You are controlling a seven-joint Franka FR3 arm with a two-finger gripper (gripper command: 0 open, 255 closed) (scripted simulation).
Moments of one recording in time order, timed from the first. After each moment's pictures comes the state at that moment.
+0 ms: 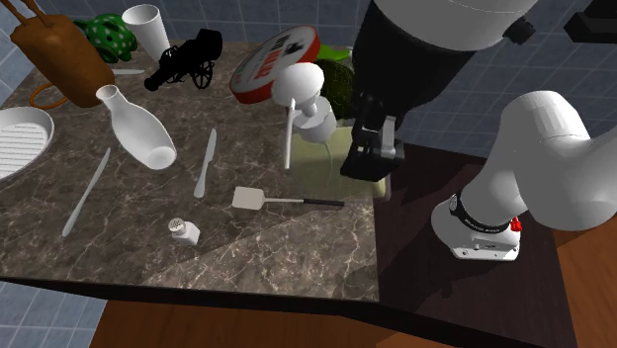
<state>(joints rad) 0.12 -0.73 0.27 -2.25 0.07 1.69 0.19</state>
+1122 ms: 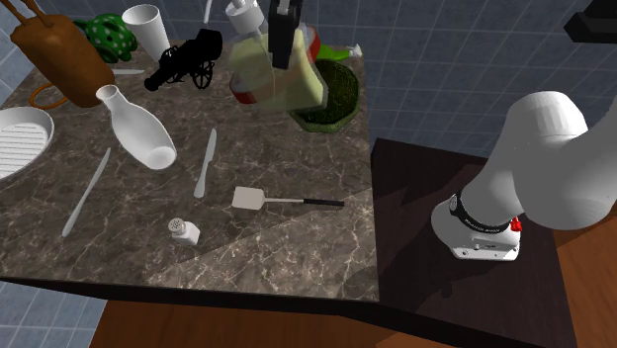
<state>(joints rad) 0.02 -0.46 0.04 -2.06 -0.04 1.77 -0.08</state>
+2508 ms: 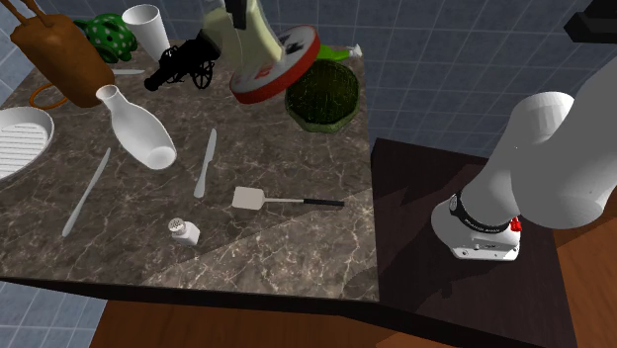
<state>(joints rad) -0.07 -0.08 -0.12 -1.79 -0.03 1.89 -0.33</state>
